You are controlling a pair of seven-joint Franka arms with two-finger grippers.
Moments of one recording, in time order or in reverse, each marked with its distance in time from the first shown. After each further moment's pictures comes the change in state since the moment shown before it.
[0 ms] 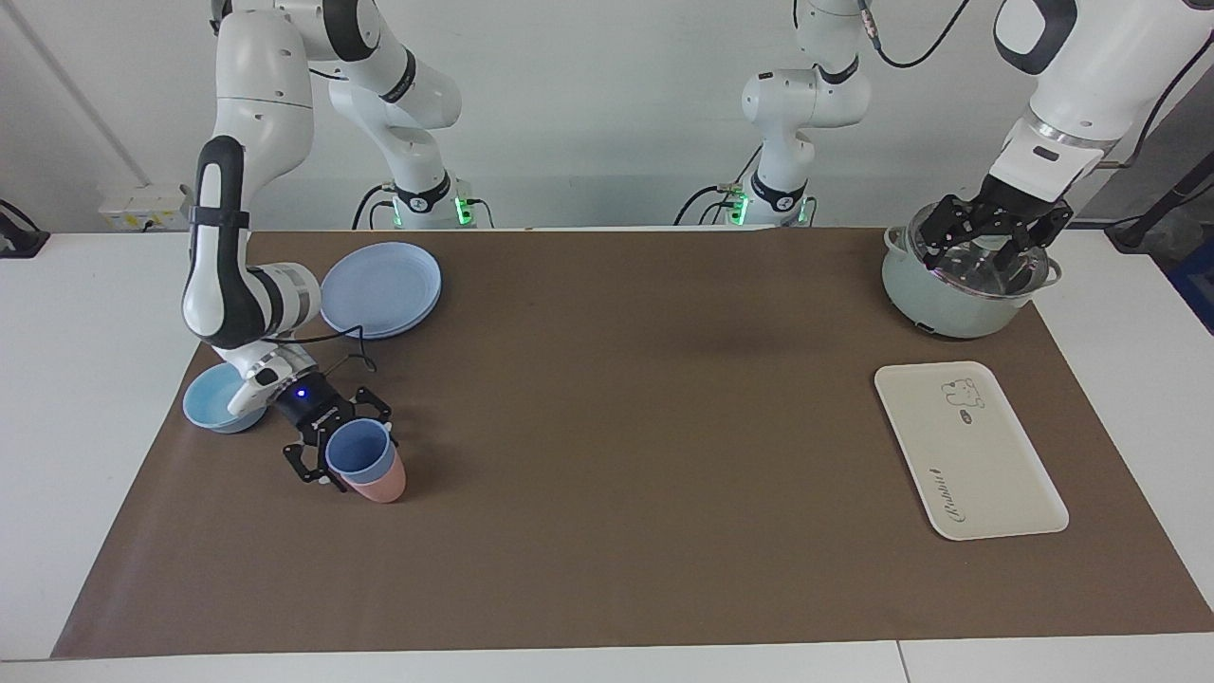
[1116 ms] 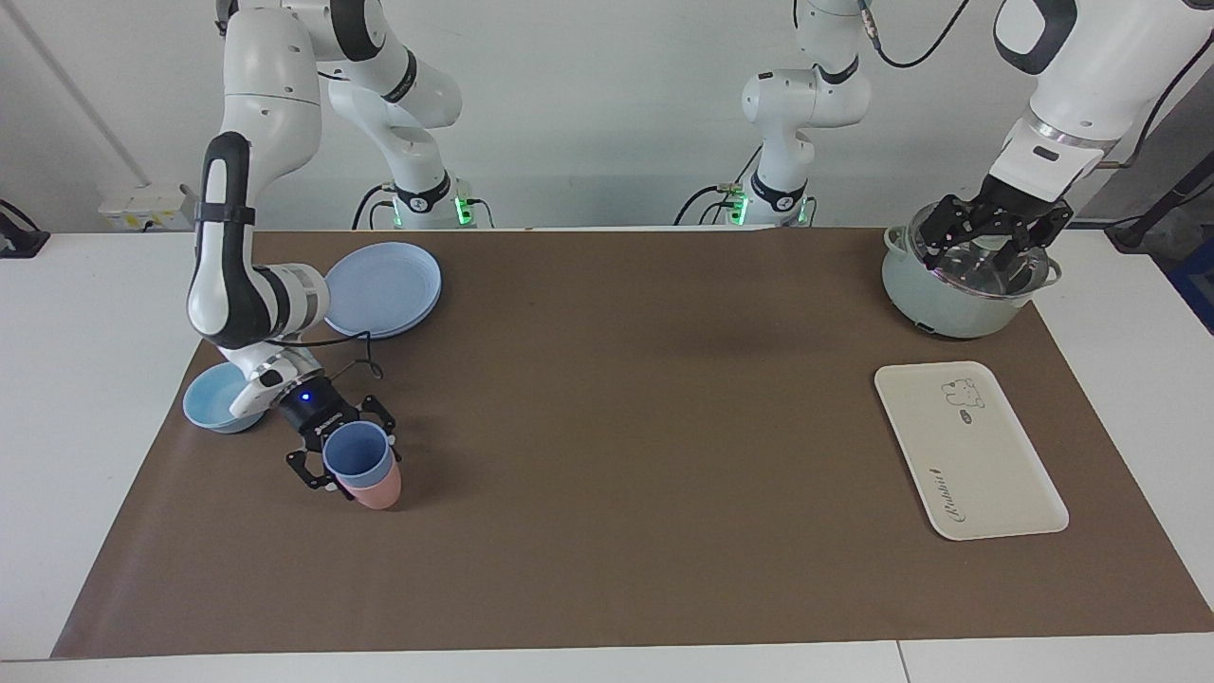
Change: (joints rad) left arm -0.001 0.000 -0.001 0.000 0.000 0.009 0.000; right arm 0.050 -0.034 0.003 0.051 0.018 0.089 0.019
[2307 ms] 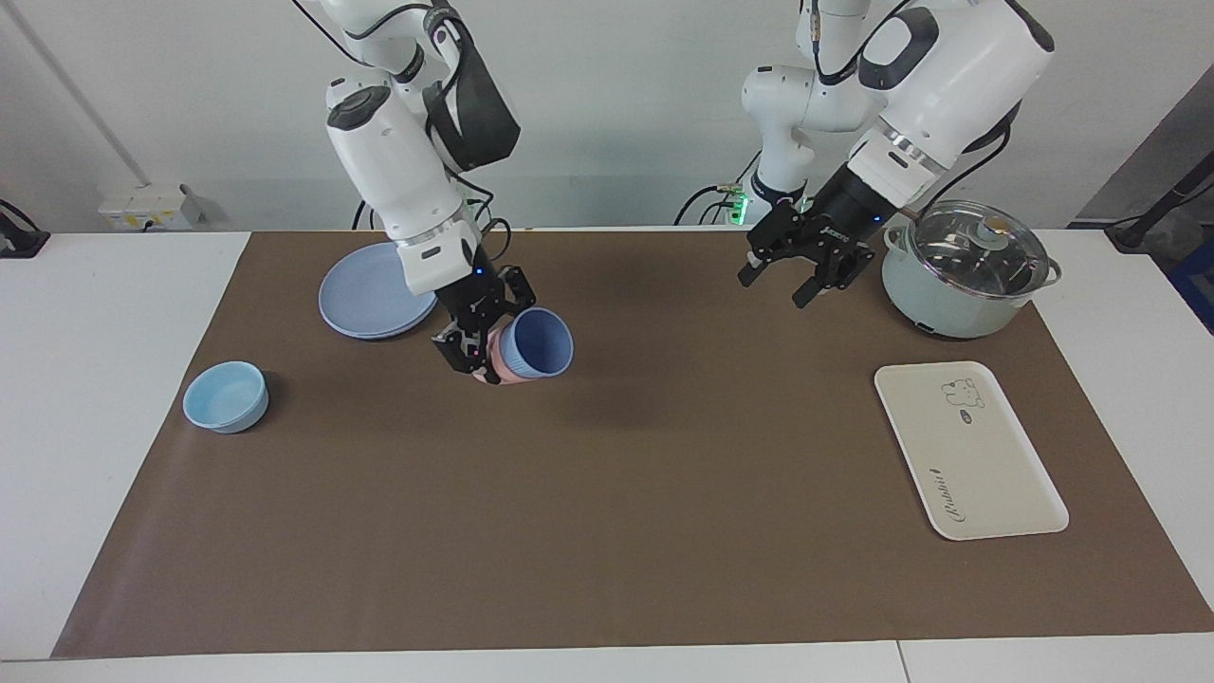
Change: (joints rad) left arm -0.271 0.020 -0.010 -0.143 -0.607 0.449 -0.242; right arm 0.448 -0.283 0.010 0.182 -1.532 -0.117 1.564
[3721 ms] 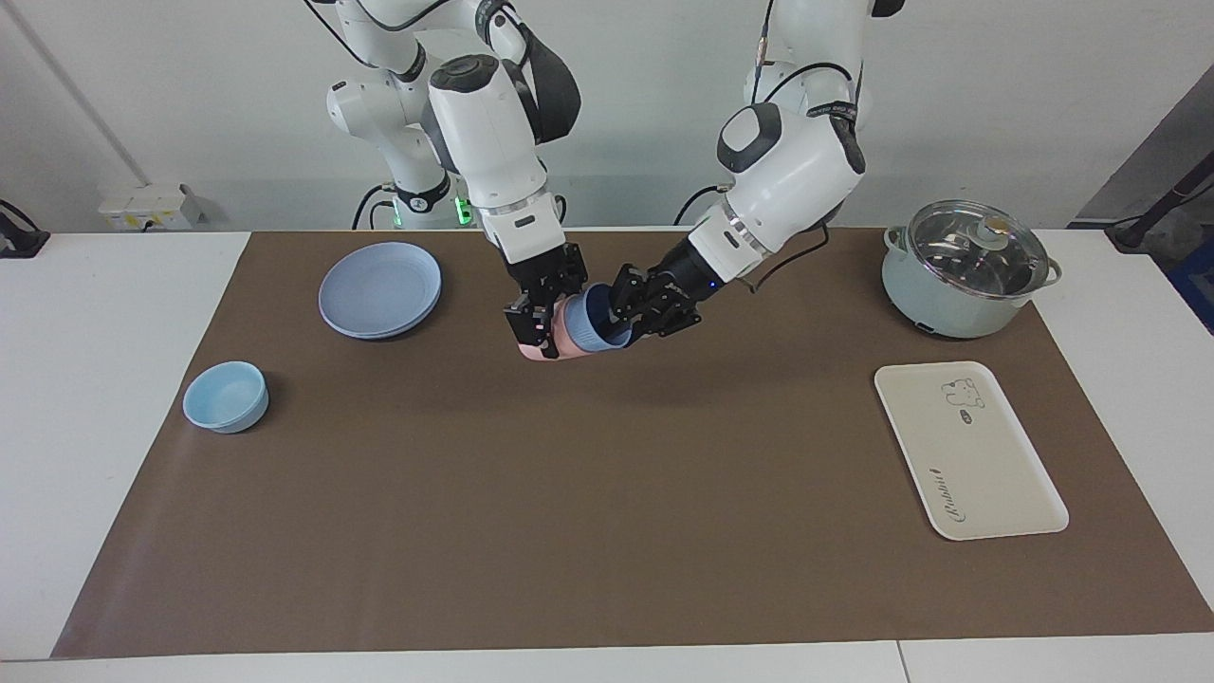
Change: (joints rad) left arm -0.228 0.154 0.001 -0.038 -0.206 0.249 0.044; right arm 0.105 0.017 -0.002 0.025 -0.104 -0.013 0.069
